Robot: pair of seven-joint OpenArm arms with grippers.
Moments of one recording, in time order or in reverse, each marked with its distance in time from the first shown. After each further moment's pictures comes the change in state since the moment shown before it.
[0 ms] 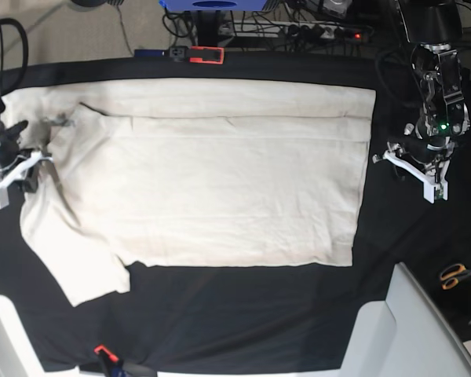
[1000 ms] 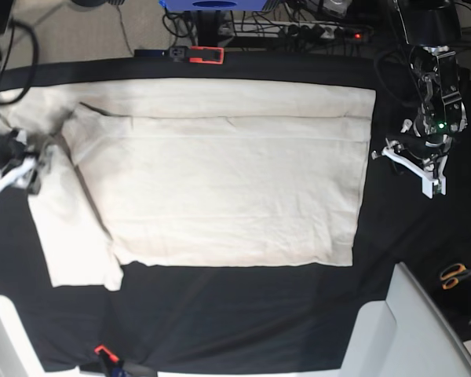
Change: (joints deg) left arm -0.8 0.1 0.1 -3.5 0.0 0.1 -0.2; right arm -0.5 -7.1 15.0 13.7 -0.2 -0.3 -22.6
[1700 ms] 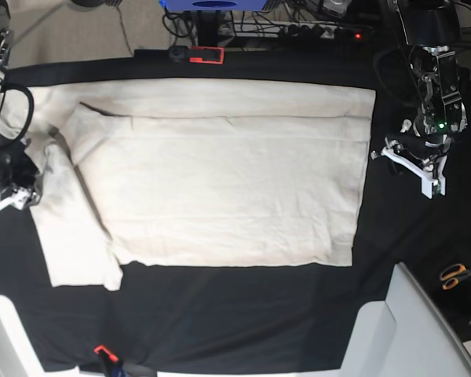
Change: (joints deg) left arm 0.0 0.1 -0.3 0.0 0.0 -0.1 0.0; right arm 23.7 2.8 0.4 -44.3 -0.2 7.6 0.9
